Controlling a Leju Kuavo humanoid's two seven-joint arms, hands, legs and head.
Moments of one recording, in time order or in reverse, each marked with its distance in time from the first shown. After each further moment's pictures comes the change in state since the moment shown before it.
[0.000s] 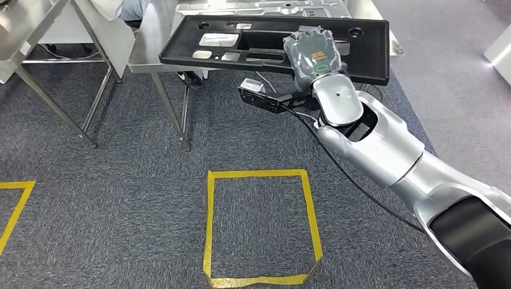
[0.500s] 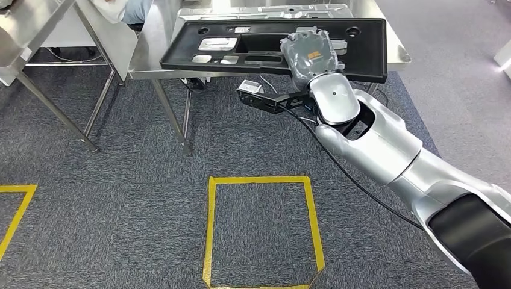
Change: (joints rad) left arm 0.001 0.000 0.000 0.000 0.002 -0.007 0.009; right arm -0.017 0.015 0.024 0.028 -0.002 0.014 -0.010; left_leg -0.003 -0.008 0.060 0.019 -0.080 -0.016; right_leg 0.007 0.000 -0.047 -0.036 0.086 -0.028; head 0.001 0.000
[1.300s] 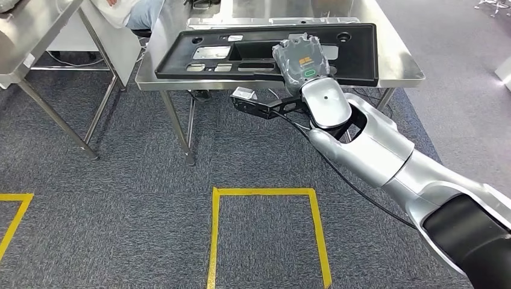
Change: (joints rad) left arm 0.002 0.000 0.000 0.000 0.001 -0.009 0.003; right arm 0.001 0.009 0.022 0.016 -0.009 0.010 -0.003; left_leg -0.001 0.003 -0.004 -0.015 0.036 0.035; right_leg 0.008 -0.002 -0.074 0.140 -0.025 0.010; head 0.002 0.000
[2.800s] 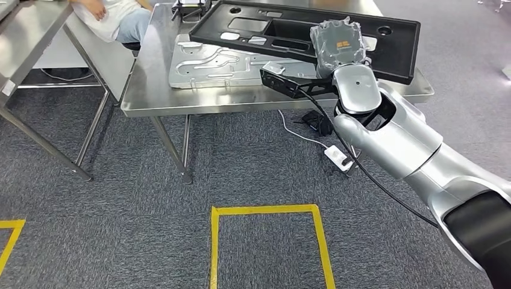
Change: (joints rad) left arm 0.009 -0.002 0.000 0.000 -0.021 0.018 -0.018; right arm -0.016 -0.092 -0.051 -0.029 -0.052 -0.016 0.107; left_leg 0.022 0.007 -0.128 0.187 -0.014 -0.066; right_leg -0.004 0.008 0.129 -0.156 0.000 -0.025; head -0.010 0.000
